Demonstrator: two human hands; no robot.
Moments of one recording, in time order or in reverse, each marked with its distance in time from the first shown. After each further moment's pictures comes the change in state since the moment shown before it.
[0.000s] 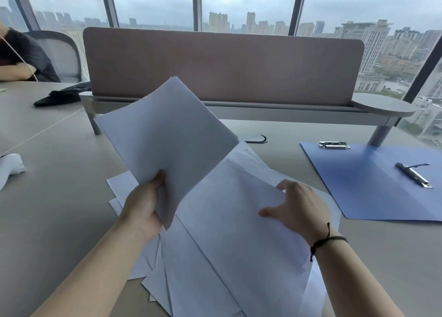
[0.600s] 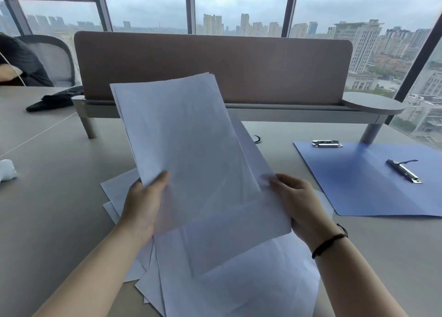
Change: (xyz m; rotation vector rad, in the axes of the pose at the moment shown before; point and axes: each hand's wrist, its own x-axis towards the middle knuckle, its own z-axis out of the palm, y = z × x) left_hand -0.009 -0.004 0.010 0.302 0.048 0.230; right_hand -0.008 -0.002 -0.007 1.225 -0.087 0.116
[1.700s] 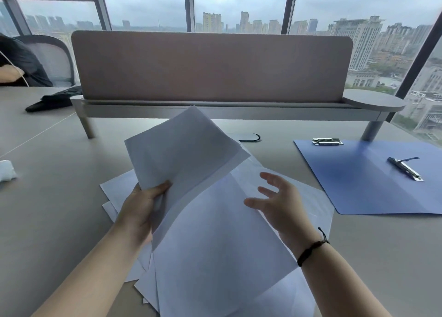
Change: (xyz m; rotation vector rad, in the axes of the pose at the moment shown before) left_hand 0.014 -0.014 -0.011 -0.210 -0.107 -0.166; right_hand 0.001 0.021 0.022 -0.191 0.056 -0.038
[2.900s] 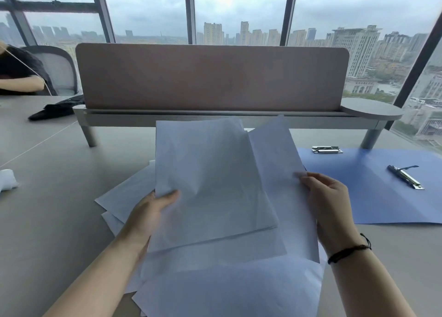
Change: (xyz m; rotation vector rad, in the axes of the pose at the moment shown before) left_hand -0.016 0.003 0.009 0.293 -0.134 0.066; right_hand 0.001 -0.029 -0.057 0.288 0.257 -0.020
